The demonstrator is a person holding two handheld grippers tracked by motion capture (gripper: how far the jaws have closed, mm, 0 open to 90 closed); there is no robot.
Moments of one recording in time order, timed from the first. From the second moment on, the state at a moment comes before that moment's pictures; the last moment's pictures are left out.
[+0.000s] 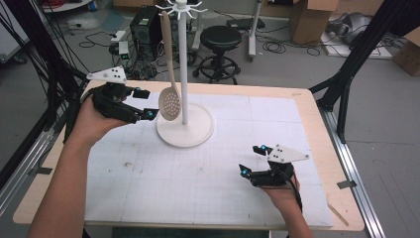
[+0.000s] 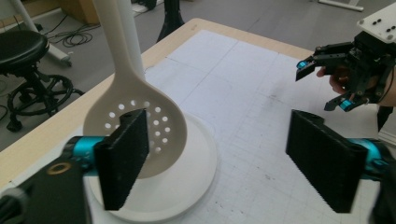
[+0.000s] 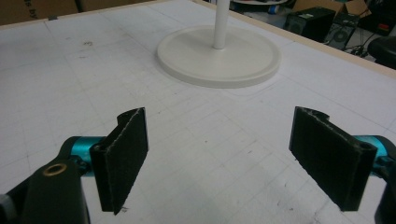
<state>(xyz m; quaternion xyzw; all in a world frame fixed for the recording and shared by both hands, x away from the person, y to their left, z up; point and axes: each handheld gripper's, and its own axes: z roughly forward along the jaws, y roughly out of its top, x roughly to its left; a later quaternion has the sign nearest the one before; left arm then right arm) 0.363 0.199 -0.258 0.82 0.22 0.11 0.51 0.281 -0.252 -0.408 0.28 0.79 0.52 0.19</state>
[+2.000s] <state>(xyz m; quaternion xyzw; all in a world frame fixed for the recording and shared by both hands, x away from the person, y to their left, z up) 0.304 0.205 -0.375 0.78 0.17 0.07 0.60 0.283 -0.255 -0.410 0.27 0.79 0.52 0.19</state>
